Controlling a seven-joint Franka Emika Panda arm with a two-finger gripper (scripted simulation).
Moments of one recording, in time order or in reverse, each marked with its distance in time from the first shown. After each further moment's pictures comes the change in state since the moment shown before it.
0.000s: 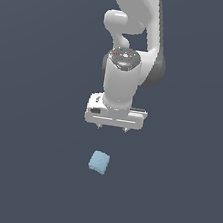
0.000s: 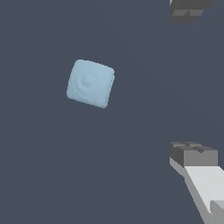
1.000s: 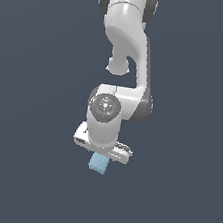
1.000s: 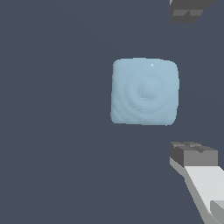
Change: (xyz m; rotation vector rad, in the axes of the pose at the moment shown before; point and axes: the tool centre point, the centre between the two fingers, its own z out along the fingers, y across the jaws) arm 0.077 0.027 0.073 -0.003 -0.028 0.236
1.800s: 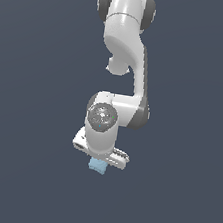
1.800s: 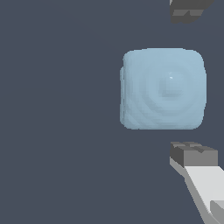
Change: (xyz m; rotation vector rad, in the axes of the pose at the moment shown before) arm 0.010 0.002 0.022 -0.001 -0.002 0.037
